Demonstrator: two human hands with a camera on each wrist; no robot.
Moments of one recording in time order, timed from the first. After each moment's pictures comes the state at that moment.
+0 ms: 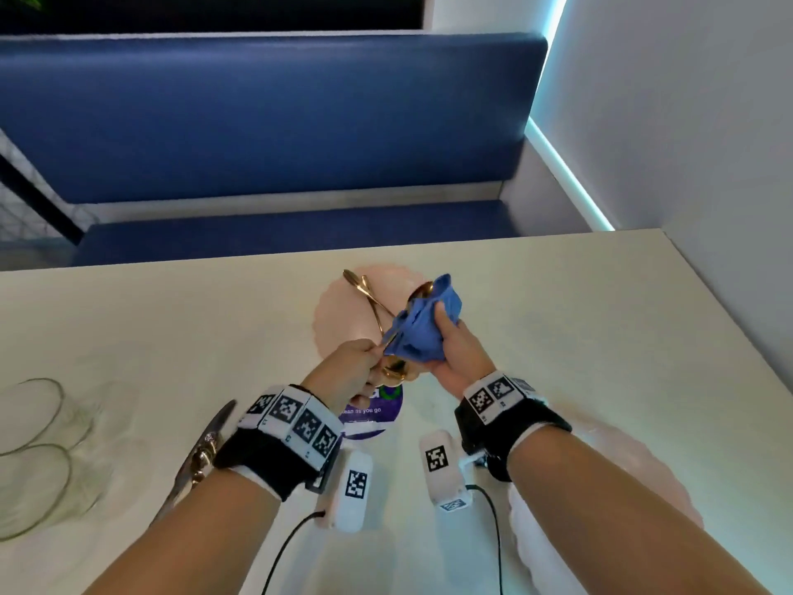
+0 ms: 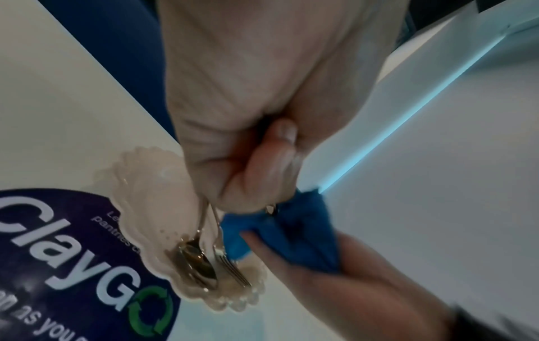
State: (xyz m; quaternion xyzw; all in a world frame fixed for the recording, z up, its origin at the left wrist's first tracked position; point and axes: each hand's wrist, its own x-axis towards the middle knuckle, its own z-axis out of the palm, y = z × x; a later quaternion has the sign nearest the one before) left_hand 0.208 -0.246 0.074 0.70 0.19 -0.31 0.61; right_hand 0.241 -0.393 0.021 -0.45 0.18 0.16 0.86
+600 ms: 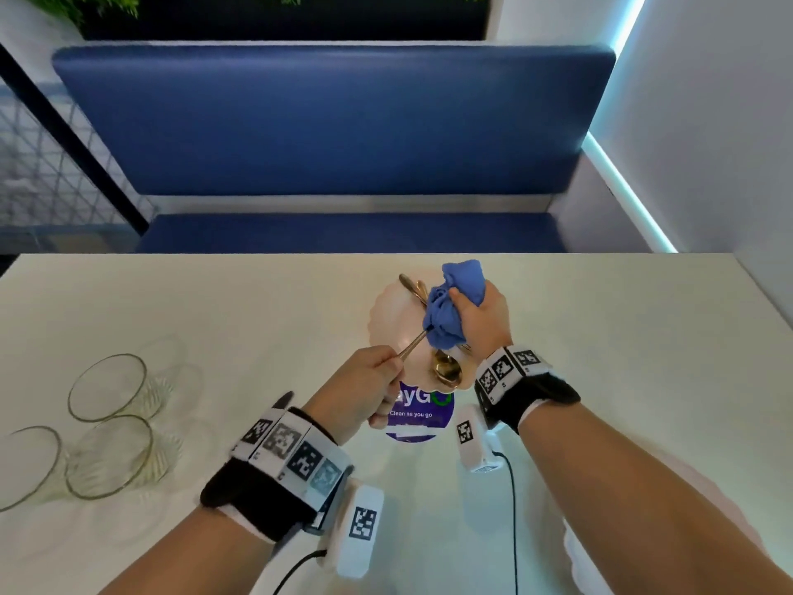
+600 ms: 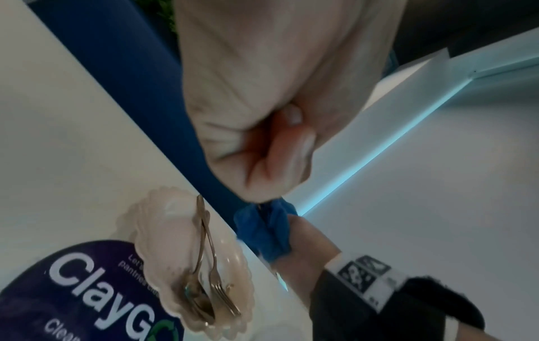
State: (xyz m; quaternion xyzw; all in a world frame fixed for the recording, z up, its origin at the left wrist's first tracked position) left_hand 0.175 -0.195 0.104 0.71 0.16 -0.26 0.64; right_hand 0.293 -0.355 0.010 -0.82 0.12 0.02 0.56
